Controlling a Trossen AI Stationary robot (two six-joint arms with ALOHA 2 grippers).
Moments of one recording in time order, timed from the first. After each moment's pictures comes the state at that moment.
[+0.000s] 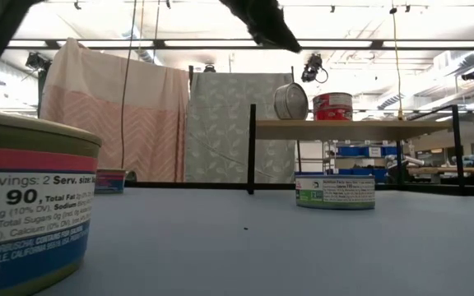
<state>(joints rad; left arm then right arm) 0.19 1.92 1.96 -0.65 0.00 0.40 0.76 1.29 2.01 -0.36 1.57 -0.71</state>
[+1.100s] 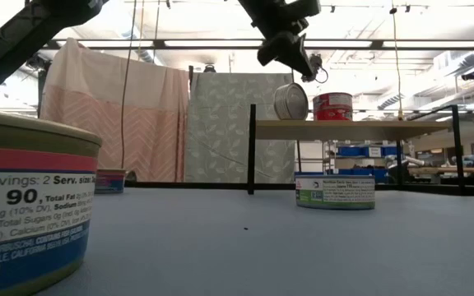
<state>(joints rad) 0.17 2.20 2.33 -0.86 -0.23 0.87 0.76 1.28 2.01 -0.37 1.57 -0.71</state>
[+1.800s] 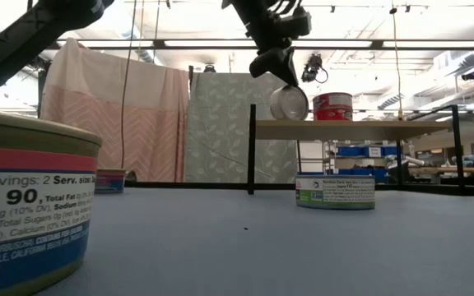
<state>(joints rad) 0.23 2.21 2.33 -0.89 -0.33 0.92 0.76 1.28 2.01 -0.38 1.57 -0.71</state>
